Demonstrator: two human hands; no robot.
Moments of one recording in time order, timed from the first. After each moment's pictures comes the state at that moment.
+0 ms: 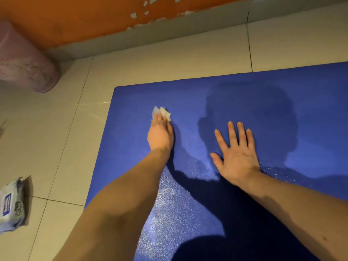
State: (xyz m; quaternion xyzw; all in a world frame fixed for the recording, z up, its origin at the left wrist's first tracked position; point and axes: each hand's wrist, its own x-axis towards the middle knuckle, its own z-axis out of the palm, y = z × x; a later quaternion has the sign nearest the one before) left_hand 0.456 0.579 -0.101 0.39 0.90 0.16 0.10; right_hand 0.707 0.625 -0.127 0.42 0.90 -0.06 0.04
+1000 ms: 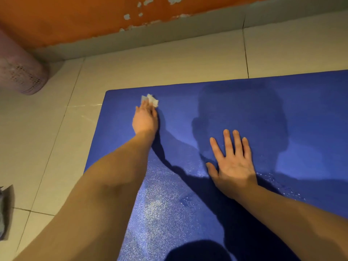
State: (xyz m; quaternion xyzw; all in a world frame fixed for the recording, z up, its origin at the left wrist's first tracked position) left_hand 0.396 0.641 -0.097 0.35 0.93 0.11 0.10; right_hand 0.708 0.624 -0.127 0.43 0.90 -0.07 0.03
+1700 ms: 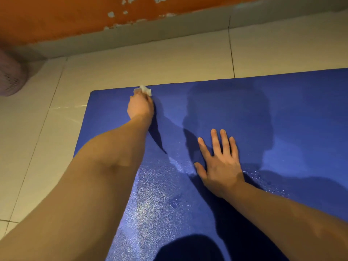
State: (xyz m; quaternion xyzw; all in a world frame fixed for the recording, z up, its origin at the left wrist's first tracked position) left_hand 0.389 0.701 -0.105 0.30 0.94 0.14 0.08; right_hand 0.707 0.625 -0.127 0.43 0.90 -0.09 0.01
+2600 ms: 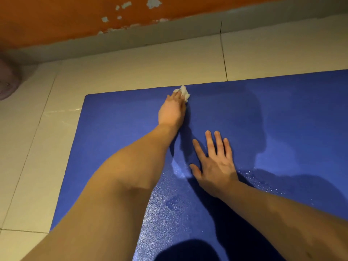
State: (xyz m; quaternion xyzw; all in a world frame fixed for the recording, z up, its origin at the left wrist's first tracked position) left_hand 0.494 0.723 -0.099 0.56 0.81 0.12 0.13; right_hand 0.706 0.628 -0.124 0.43 0.89 -0.11 0.03
